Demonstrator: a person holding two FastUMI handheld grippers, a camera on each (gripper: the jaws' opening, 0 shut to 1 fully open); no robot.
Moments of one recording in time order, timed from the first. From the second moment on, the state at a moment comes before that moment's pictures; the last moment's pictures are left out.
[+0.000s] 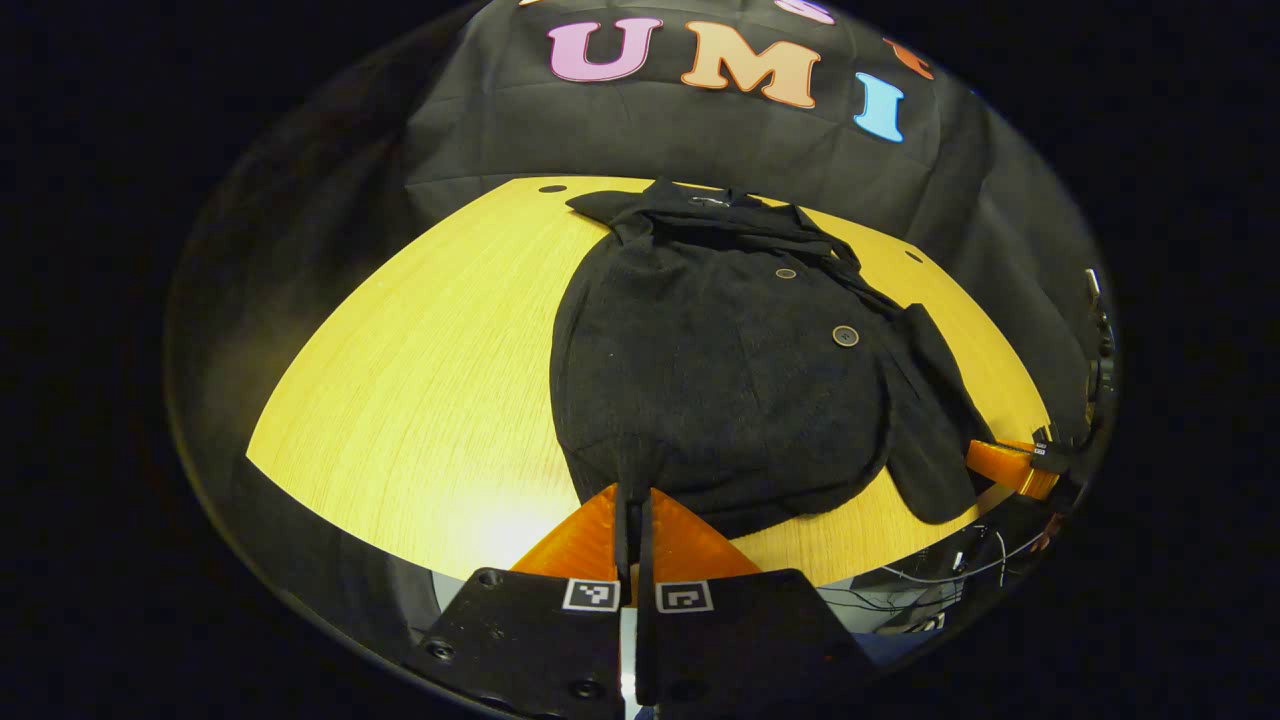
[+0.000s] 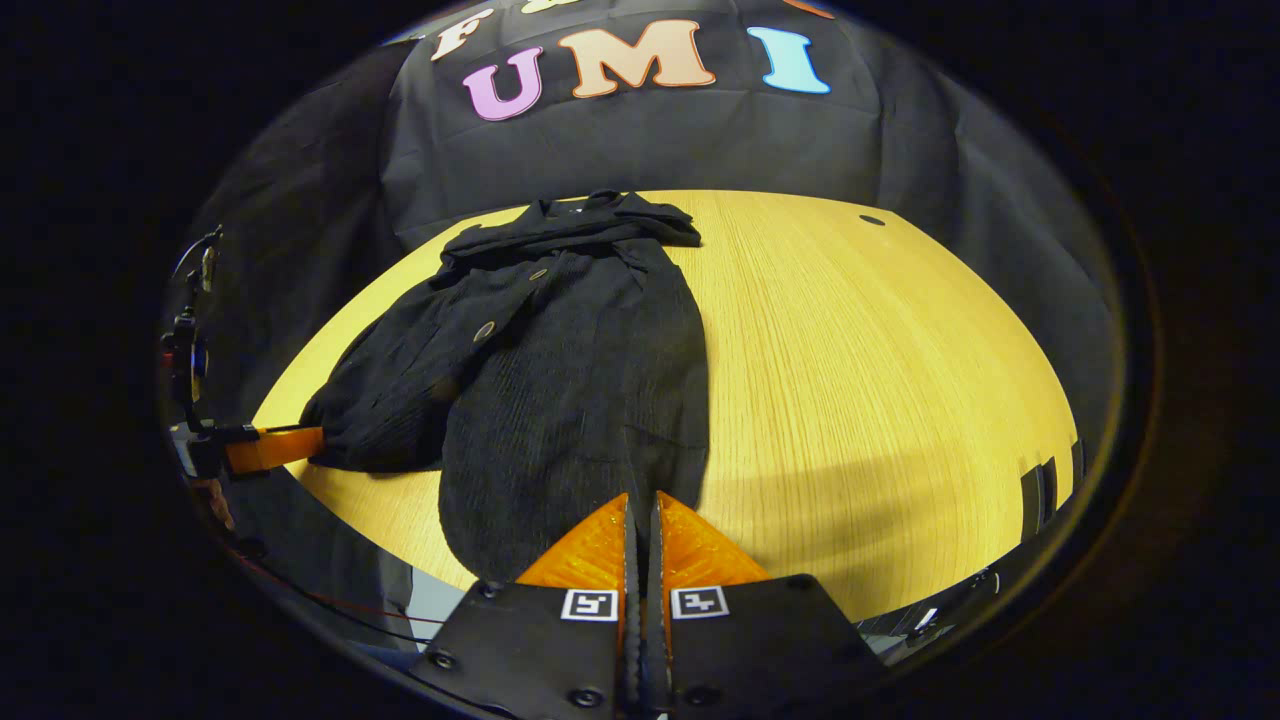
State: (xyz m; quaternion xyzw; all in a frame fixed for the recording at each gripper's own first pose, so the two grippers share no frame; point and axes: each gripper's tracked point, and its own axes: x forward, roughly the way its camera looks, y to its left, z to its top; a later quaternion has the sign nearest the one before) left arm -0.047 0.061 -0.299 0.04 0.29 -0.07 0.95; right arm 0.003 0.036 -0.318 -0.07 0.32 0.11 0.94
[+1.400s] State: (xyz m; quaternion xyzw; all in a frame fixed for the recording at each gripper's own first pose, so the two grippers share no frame) left arm 0.050 0.034 -0.146 0.03 0.20 -0.11 0.97; right arm 0.082 0.096 -0.148 -0.10 0.21 0.12 0.97
